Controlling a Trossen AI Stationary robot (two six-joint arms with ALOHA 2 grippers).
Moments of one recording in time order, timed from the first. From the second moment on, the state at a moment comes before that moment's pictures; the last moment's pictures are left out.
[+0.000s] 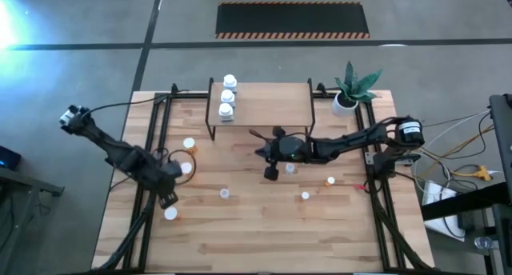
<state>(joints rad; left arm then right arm) -0.59 0.87 0.76 -1.14 0.04 -1.20 0.00 1.71 0.93 0.32 0.20 -0.03</state>
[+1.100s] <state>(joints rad) -0.80 1.11 0.65 -0.95 0.20 -1.34 0.04 1.72 0.94 0.35 0.20 -0.02</state>
